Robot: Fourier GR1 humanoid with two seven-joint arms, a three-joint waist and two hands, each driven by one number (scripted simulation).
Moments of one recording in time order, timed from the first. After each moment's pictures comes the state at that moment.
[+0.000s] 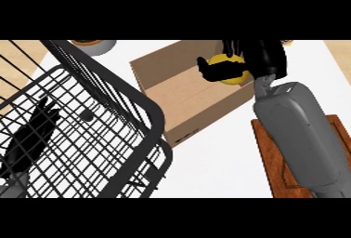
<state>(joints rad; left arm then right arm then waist) -0.04 0.47 -0.03 -1.37 -0.06 0.21 0.01 -0.82 -0.24 0.21 -1.36 0.66 -0.06 0.50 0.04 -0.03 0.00</state>
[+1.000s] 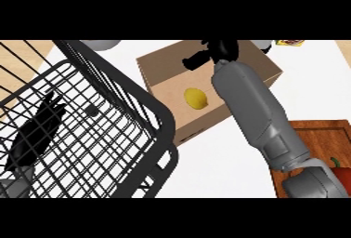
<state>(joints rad) -0.08 0.46 -0.04 -1.37 -0.07 0.20 0.02 -1.16 -0.04 0.00 -0.51 0.66 -0.35 0.33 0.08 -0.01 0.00</state>
